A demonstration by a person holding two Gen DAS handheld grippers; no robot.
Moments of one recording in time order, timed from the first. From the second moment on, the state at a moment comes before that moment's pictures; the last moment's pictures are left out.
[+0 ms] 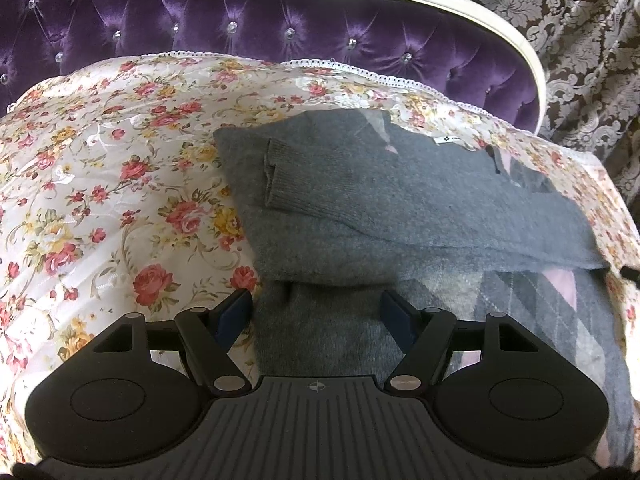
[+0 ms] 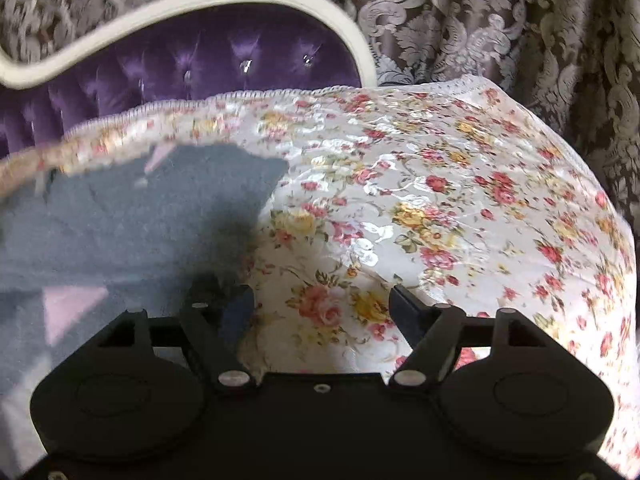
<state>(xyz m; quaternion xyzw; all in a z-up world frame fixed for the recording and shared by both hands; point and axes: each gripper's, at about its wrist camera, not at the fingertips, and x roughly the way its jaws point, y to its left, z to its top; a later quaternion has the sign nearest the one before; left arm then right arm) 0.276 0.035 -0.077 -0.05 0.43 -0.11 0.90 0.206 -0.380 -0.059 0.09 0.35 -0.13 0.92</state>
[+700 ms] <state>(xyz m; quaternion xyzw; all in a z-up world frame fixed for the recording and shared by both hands) 0.274 0.030 -0.080 -0.05 0.41 -0.12 0.90 0.323 -0.396 -0.094 0.09 0.35 -0.16 0.92</state>
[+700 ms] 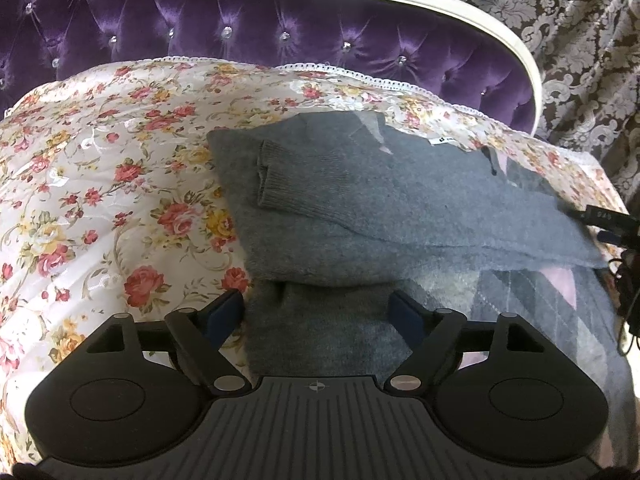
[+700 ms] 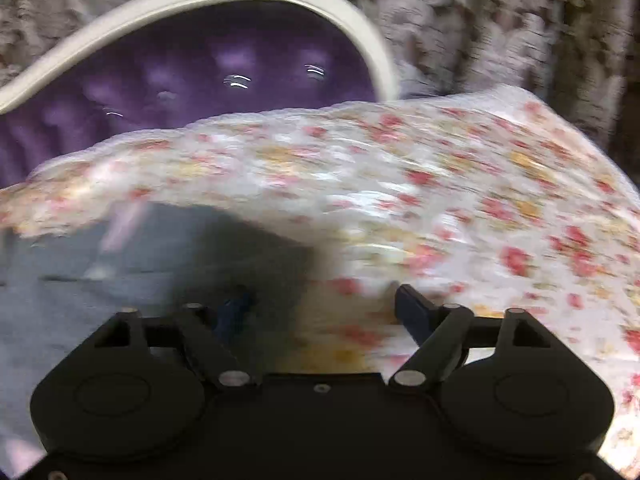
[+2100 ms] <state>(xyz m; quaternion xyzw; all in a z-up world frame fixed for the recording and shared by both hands) 0.103 0.065 -0.062 -0.09 0.38 -0.10 0.92 0.036 -0.309 -0.060 0.22 0.41 0.03 0.89</state>
